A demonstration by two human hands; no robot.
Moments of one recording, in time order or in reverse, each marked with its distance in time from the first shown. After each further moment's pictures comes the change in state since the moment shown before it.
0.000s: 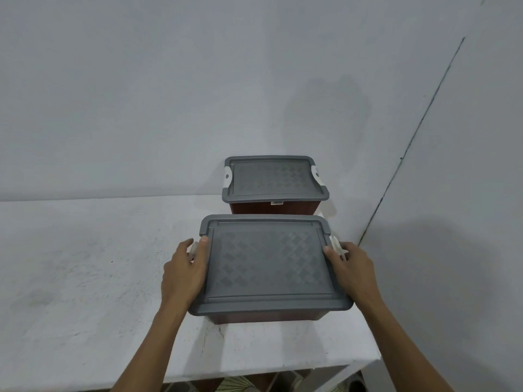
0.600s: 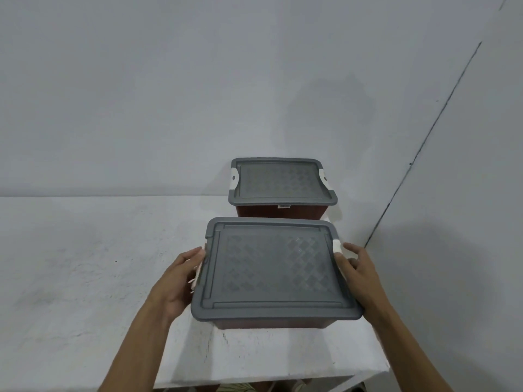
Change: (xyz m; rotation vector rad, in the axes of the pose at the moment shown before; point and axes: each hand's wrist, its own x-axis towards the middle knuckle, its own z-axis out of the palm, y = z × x) left_hand 0.020 -0.018 -0.020 -0.708 -0.390 -0.390; right_hand 0.009 0.016 0.010 0.303 -0.170 0.065
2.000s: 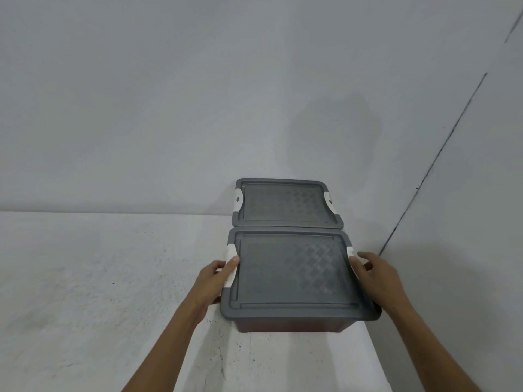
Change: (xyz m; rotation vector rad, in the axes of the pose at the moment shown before) left_hand 0.044 0.014 0.043 0.338 -0.014 0.153; right_hand 0.057 -0.033 -0.027 -0.571 0.119 -0.122
